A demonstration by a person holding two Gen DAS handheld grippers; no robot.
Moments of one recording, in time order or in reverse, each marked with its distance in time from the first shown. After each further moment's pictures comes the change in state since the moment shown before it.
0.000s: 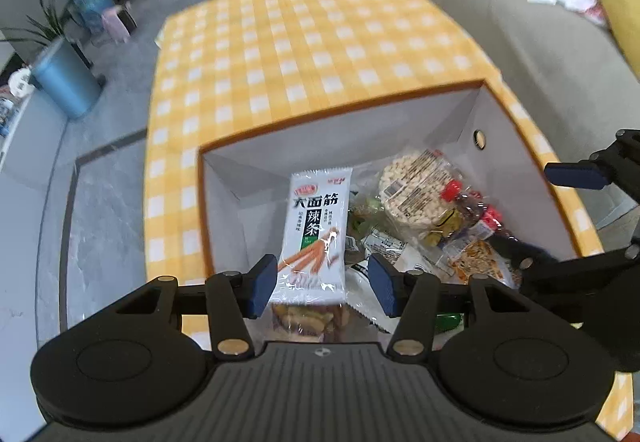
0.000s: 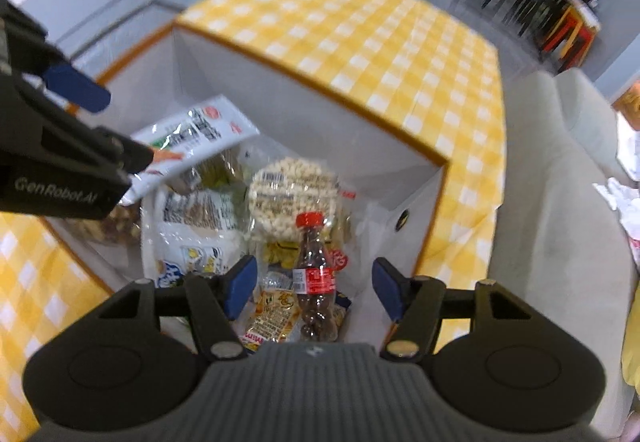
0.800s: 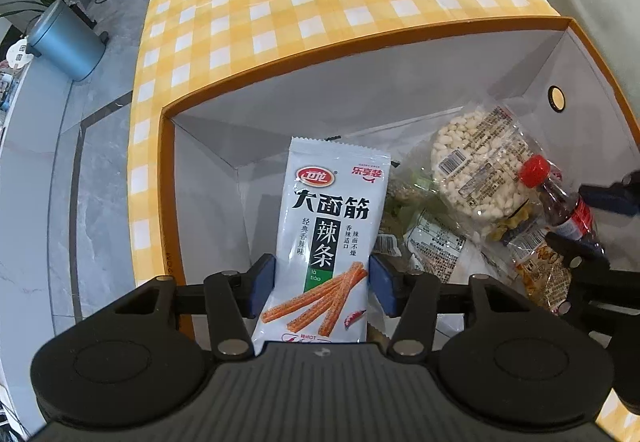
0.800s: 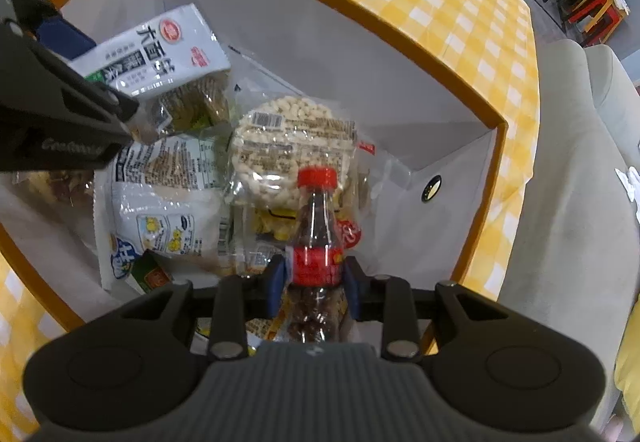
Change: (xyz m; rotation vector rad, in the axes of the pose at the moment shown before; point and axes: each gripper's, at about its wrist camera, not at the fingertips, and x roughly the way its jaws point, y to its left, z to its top) left arm 0.099 -0.001 0.023 0.014 0.226 0.078; right arm 0.088 0.006 0.013 -0.086 0.246 0.017
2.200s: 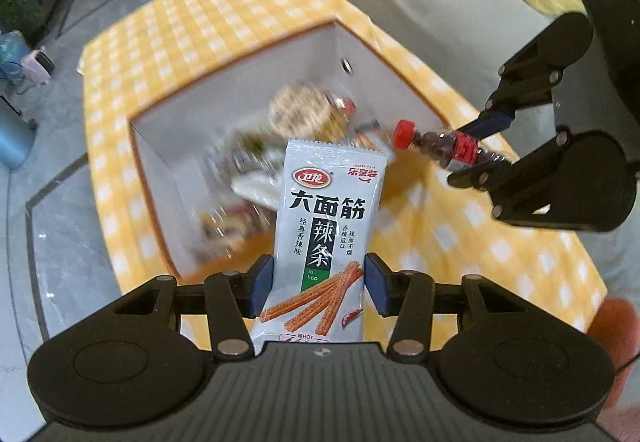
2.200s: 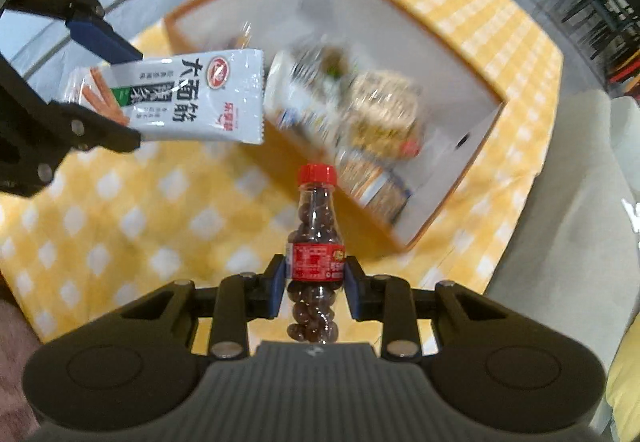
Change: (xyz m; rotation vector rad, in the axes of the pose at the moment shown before) left arm -0.133 -0.025 -0.121 0.263 -0.188 -0.225; right arm -0.131 0.027 -0.098 -0.169 -0.095 0.109
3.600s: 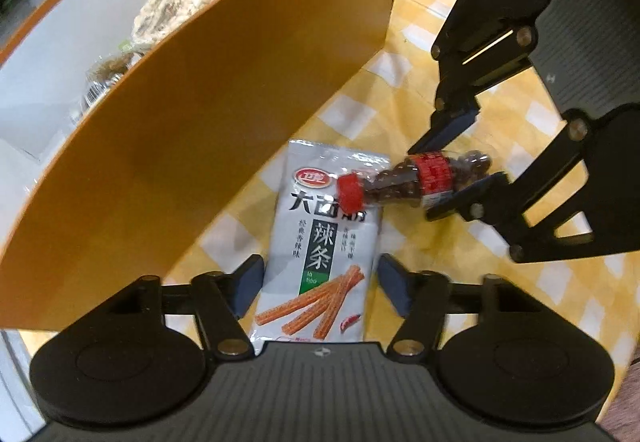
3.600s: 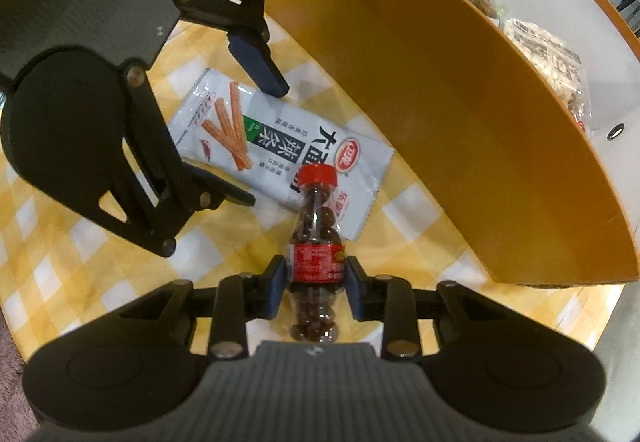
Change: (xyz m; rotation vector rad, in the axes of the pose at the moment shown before) left arm 0.152 -0.027 -0.073 0.309 0.070 -0.116; right arm 0.130 0.070 -0.037 -0.132 0.037 0.161
